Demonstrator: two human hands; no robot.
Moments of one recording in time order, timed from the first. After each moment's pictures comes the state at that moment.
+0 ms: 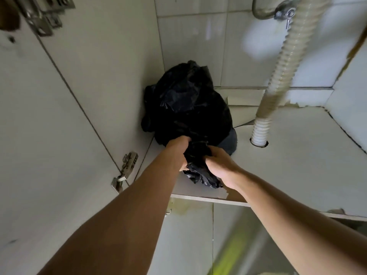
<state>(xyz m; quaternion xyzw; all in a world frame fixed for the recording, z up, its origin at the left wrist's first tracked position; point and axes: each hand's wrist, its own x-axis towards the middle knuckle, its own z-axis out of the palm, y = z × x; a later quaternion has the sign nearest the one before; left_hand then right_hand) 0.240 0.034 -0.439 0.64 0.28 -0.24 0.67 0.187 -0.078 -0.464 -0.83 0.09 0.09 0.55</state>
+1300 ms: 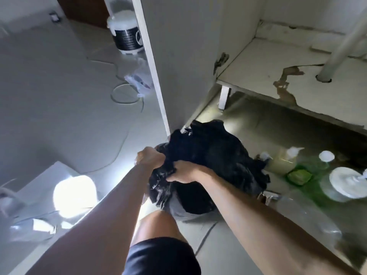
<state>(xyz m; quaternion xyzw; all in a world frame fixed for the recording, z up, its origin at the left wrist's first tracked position) -0.264 0.235 -0.478 0.84 0.42 -0.14 0.31 -0.228 0.115 -0.514 -0.81 -0.30 0.43 0.27</state>
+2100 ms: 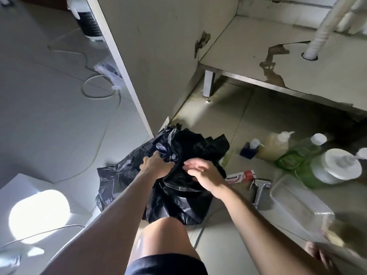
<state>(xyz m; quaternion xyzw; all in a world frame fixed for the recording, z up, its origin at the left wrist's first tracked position) -0.232 0.212 -0.567 0.87 0.32 -0.26 0.28 -0.227 0.036 -0.575 -0.74 -0.03 0.31 0.60</state>
